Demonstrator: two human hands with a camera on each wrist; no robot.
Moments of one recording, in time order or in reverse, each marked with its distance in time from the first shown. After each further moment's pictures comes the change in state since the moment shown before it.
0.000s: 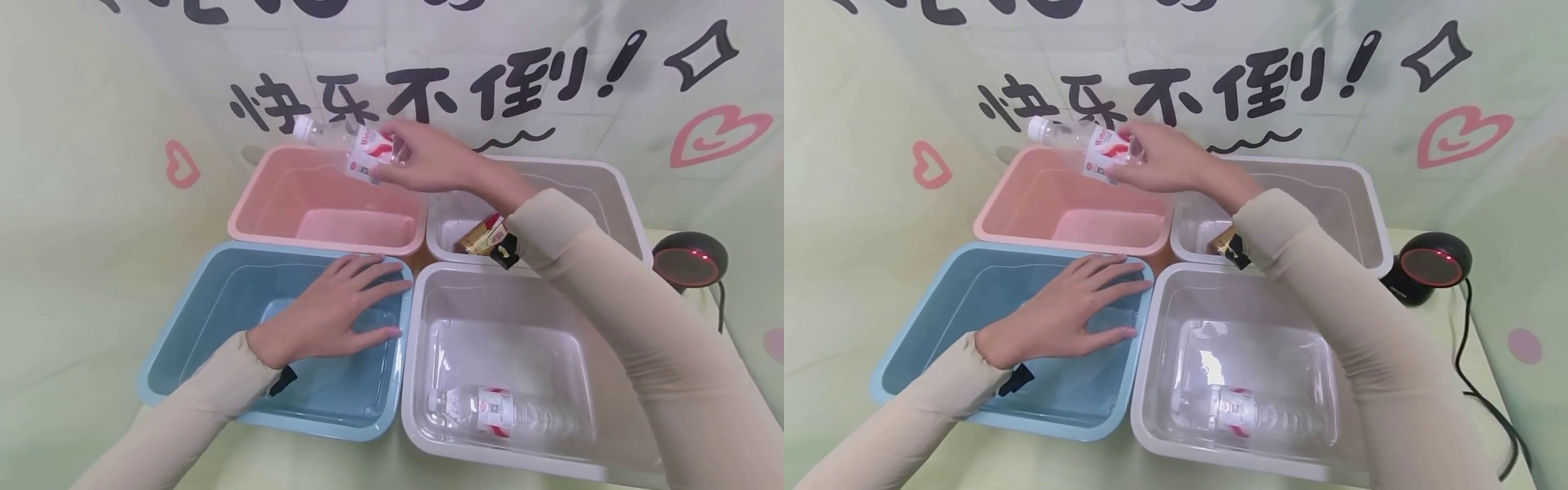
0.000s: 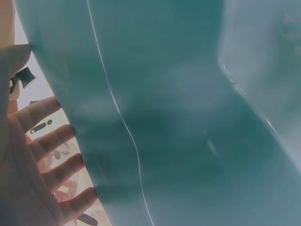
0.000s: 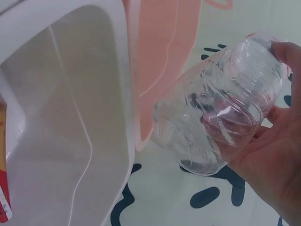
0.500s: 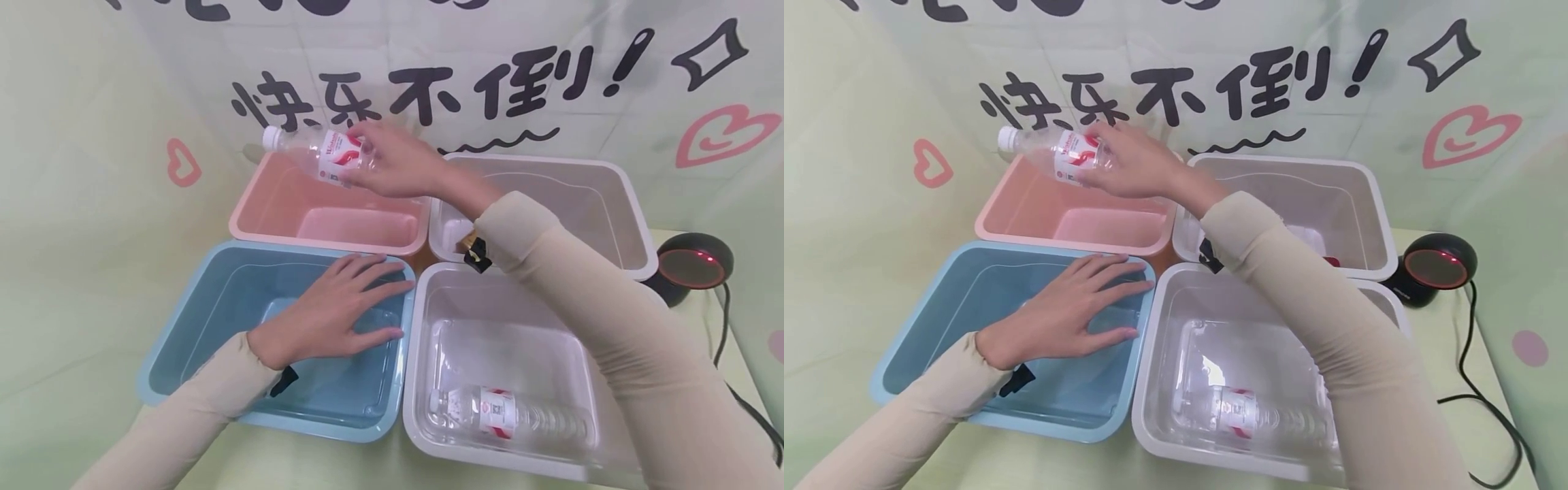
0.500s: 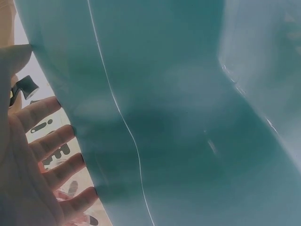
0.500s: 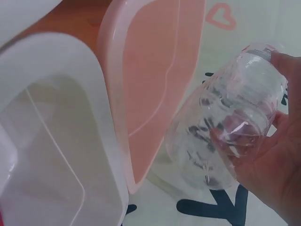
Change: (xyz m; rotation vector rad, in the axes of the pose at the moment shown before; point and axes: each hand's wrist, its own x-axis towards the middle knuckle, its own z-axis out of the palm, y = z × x) left_hand 0.000 0.000 -0.001 -0.008 -0.012 -0.011; right_hand 0.026 -0.023 0.025 -0.045 0.008 -0.030
